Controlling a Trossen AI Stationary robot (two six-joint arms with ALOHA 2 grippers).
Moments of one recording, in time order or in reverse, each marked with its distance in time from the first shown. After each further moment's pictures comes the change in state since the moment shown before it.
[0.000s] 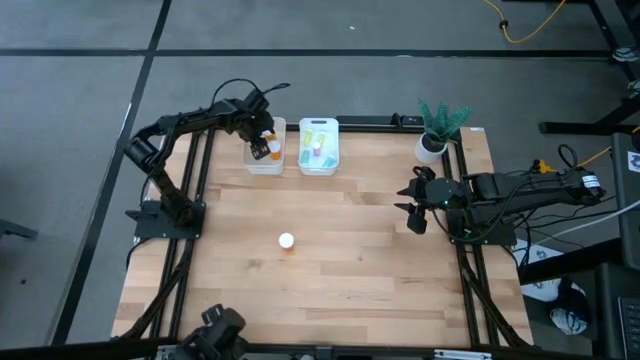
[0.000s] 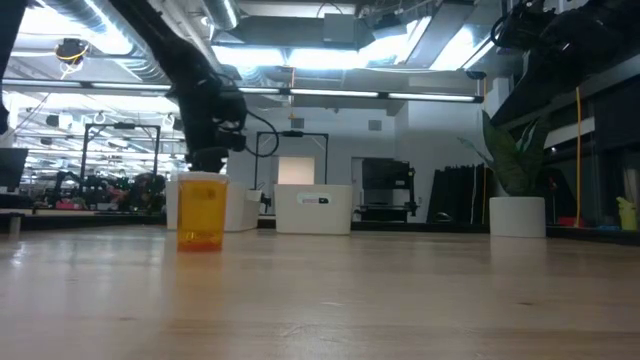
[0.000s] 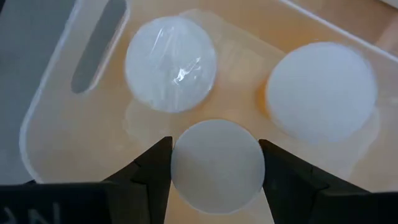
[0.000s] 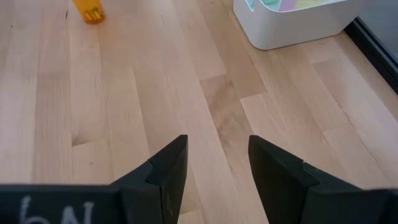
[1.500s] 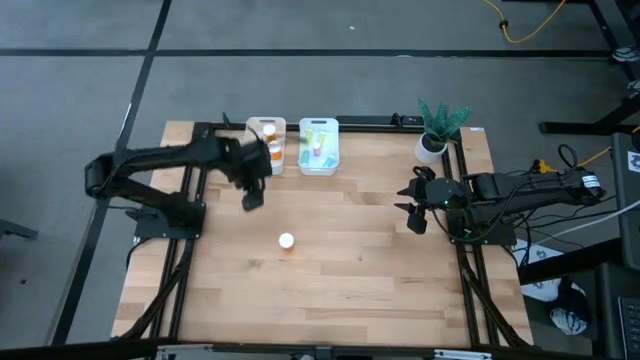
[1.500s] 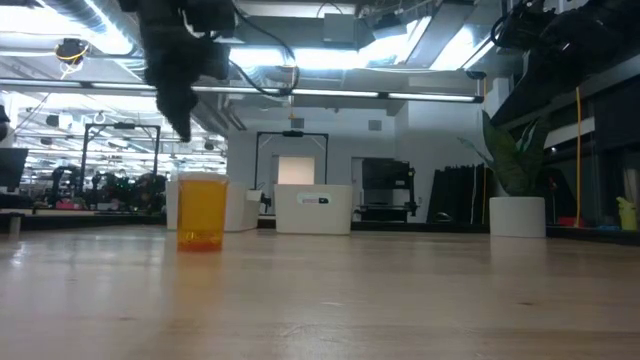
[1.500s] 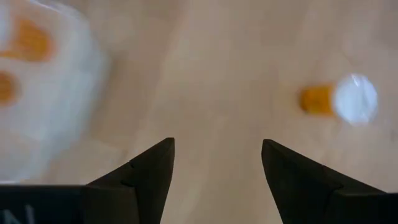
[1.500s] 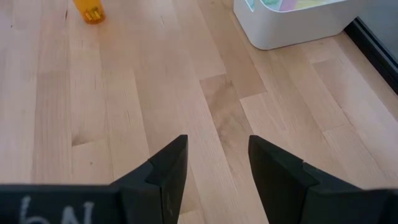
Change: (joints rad) left arm -0.543 -0.421 -0.067 -0.350 0.128 -0.454; right arm 0.000 0.000 0.000 0.000 0.000 -0.001
